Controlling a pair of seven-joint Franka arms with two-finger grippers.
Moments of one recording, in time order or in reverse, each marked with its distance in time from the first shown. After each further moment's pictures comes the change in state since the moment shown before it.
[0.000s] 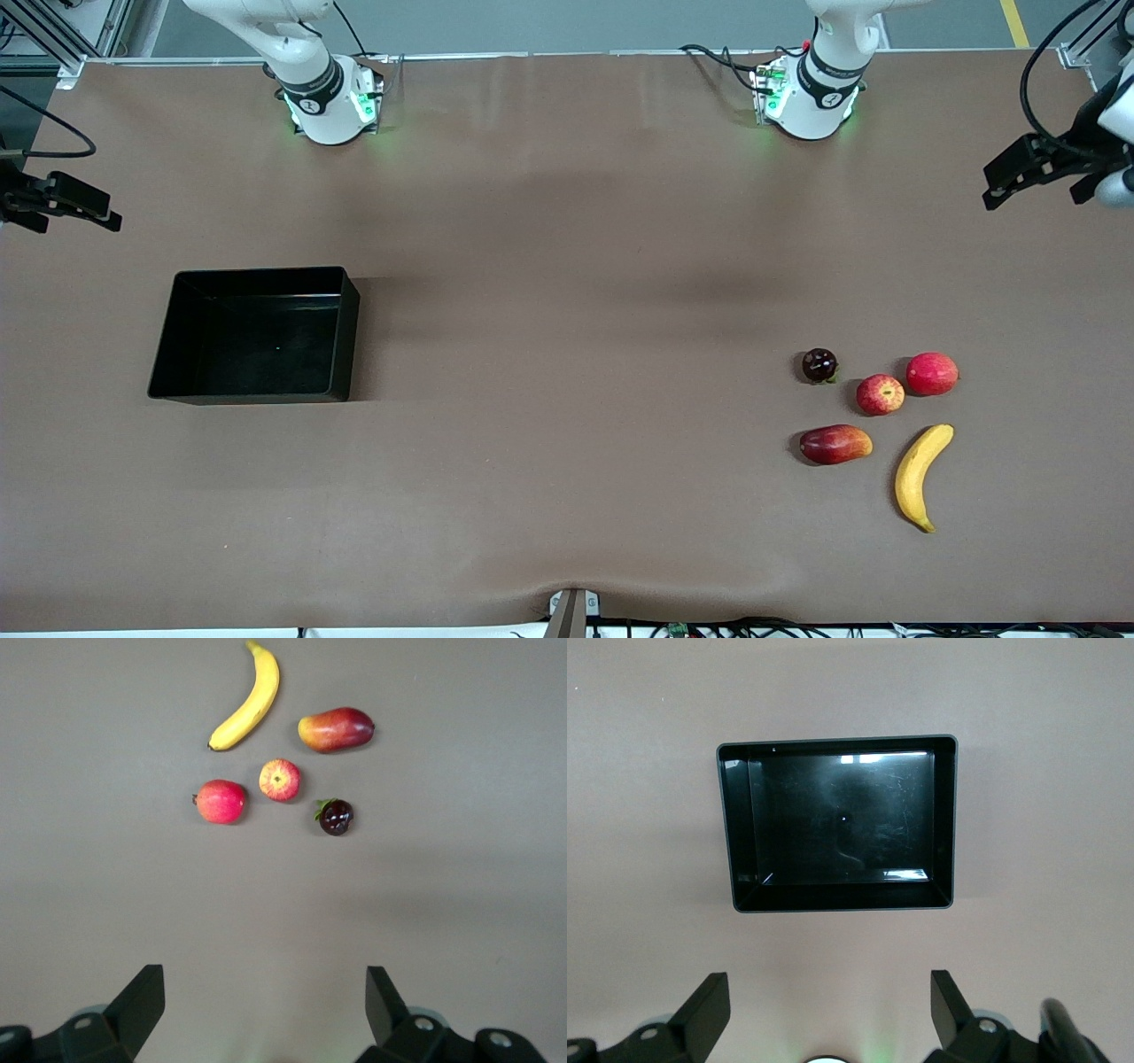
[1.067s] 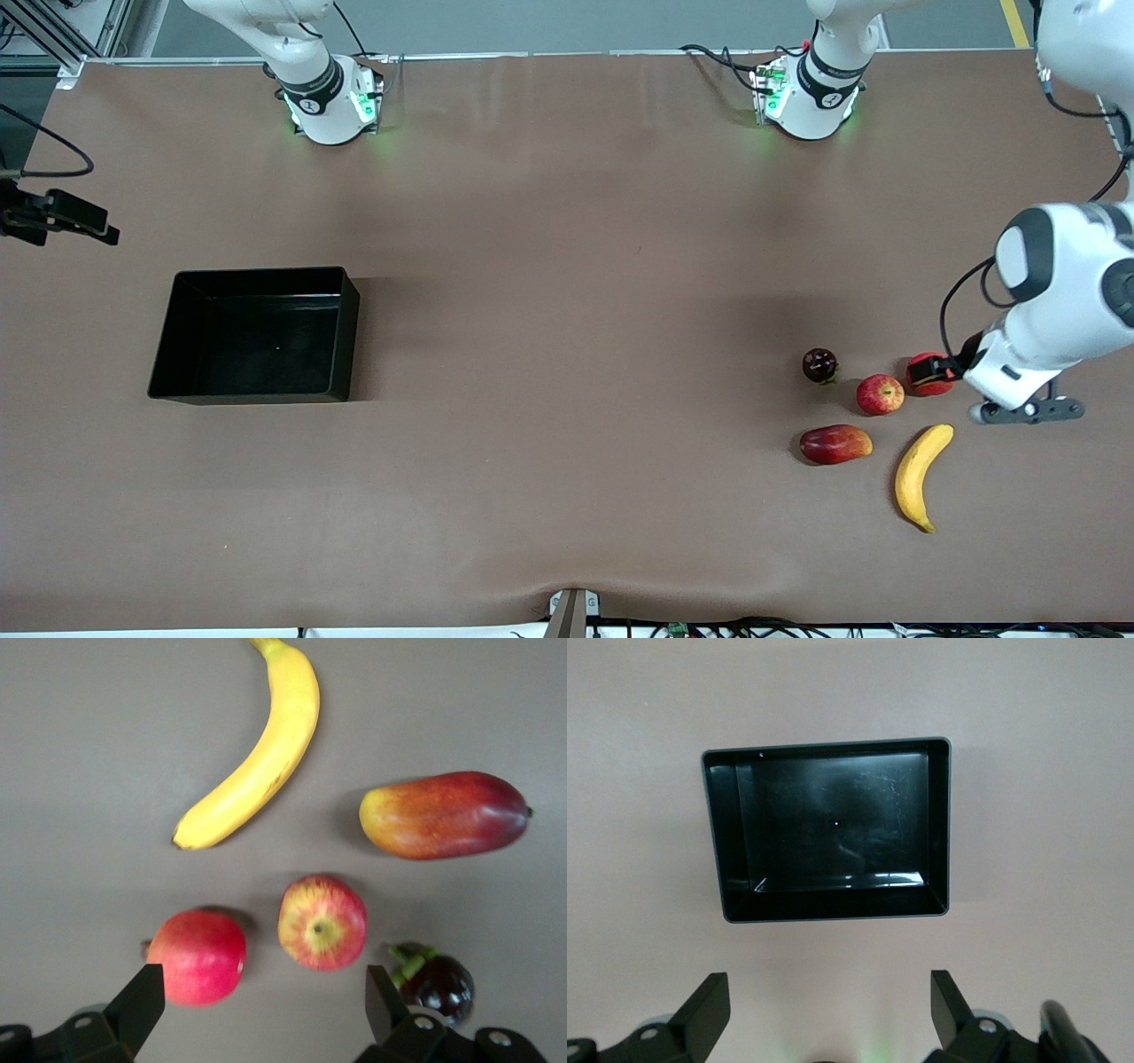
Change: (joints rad) left arm 0.075 0.510 0.003 -0.172 0.135 0.711 -0.002; right arm -0.017 0.075 -0.006 0.023 -0.002 0.017 0.000
